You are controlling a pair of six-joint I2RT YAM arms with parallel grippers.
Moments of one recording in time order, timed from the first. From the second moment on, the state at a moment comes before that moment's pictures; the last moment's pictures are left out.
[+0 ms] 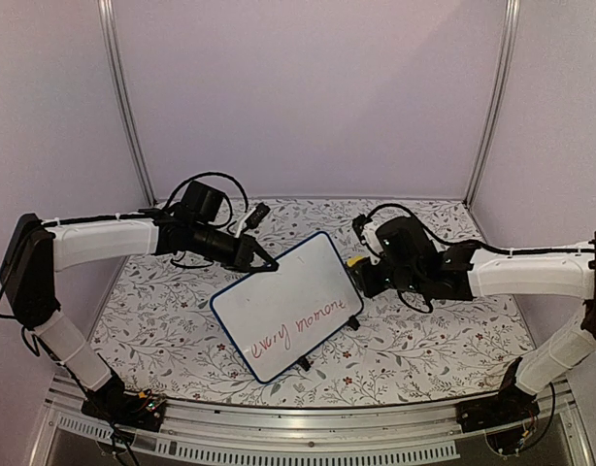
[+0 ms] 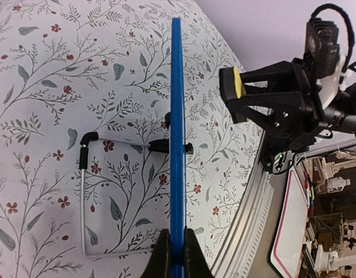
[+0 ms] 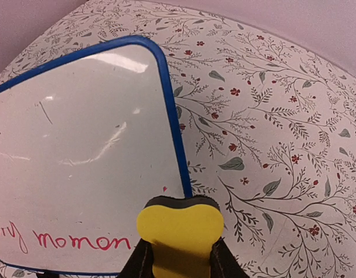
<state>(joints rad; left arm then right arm) -0.59 1.60 1.09 -0.25 0.70 -0.30 0.91 1.48 0.92 -0.12 0.27 0.26</state>
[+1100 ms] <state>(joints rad) -0.58 1.61 1.09 -0.26 0.69 -0.31 0.89 1.67 0.97 -0.01 0.26 0.24</state>
